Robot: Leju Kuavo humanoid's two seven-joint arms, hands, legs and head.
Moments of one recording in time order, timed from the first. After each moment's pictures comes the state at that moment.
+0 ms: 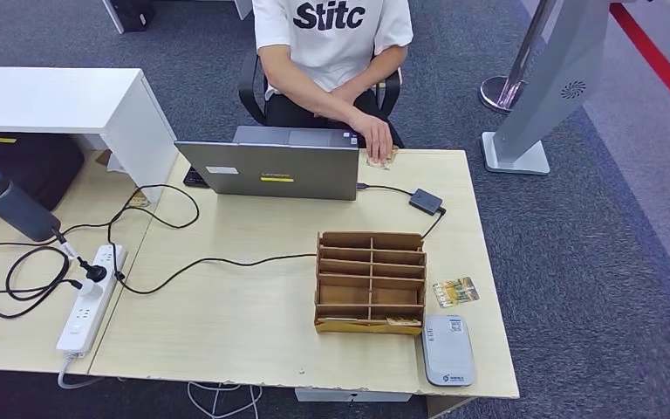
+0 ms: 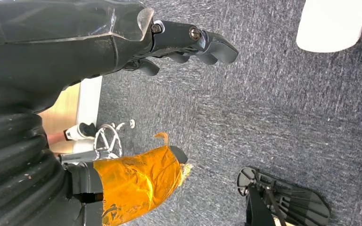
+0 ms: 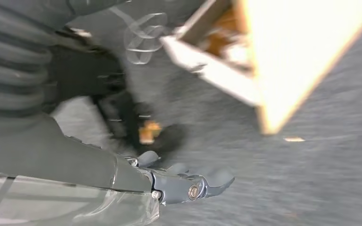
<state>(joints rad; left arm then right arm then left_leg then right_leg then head) -0.08 0.10 -0.34 -0.18 0.45 0.24 0.10 -0.06 -0.12 -0.11 -0.17 -1.00 0.00 -0.16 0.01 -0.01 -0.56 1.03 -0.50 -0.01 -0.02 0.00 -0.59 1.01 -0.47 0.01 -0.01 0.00</state>
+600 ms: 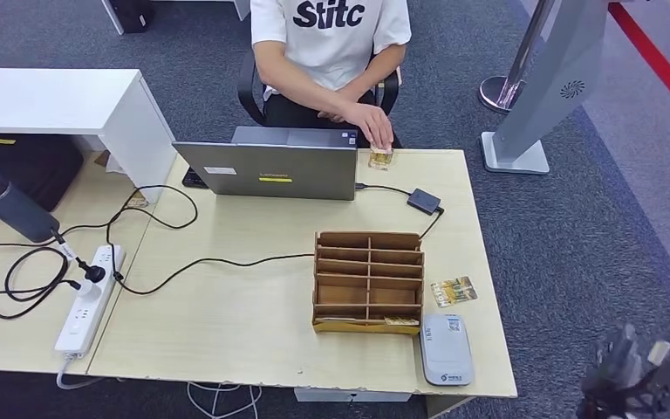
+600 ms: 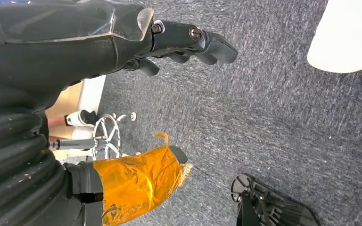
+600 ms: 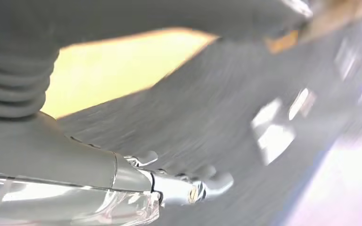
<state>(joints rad) -0.07 0.10 -0.35 -0.18 0.54 0.31 0.11 -0.16 -0.05 -0.58 -0.81 -0.20 0.10 -0.43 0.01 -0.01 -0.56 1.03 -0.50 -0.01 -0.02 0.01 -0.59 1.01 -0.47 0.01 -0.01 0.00</state>
